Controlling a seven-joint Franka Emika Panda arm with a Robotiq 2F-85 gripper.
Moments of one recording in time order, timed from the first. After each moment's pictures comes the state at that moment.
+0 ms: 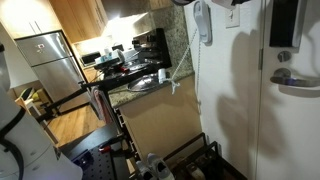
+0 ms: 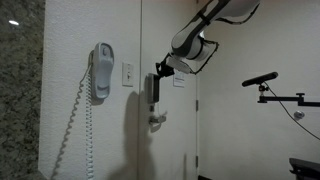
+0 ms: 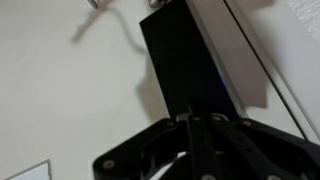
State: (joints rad) arm 0.25 0.37 -0.45 -1.88 0.26 3.09 0.30
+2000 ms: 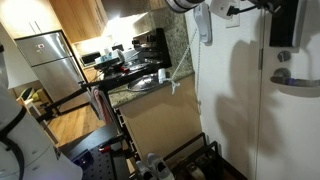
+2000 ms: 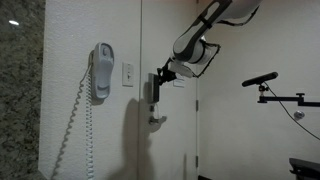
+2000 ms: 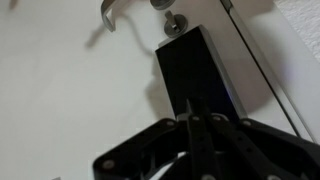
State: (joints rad) arm 0.31 0.38 -0.51 -1.93 0.25 3.09 0.30
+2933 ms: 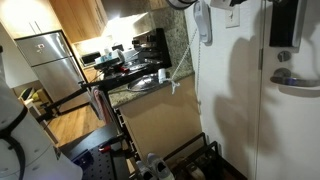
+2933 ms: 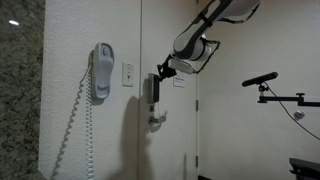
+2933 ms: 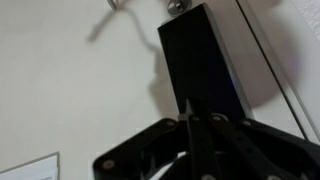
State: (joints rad) arm 0.39 0.38 -0.61 -1.92 0.22 3.09 0.30
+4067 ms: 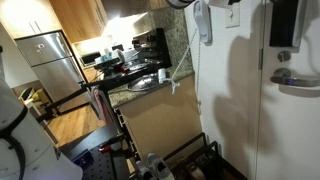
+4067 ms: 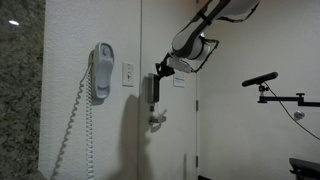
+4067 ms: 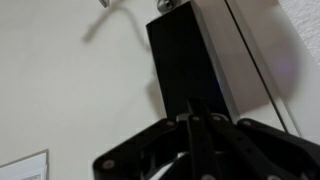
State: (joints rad) arm 0.40 0.38 -0.61 -1.90 0.22 3.09 0.30
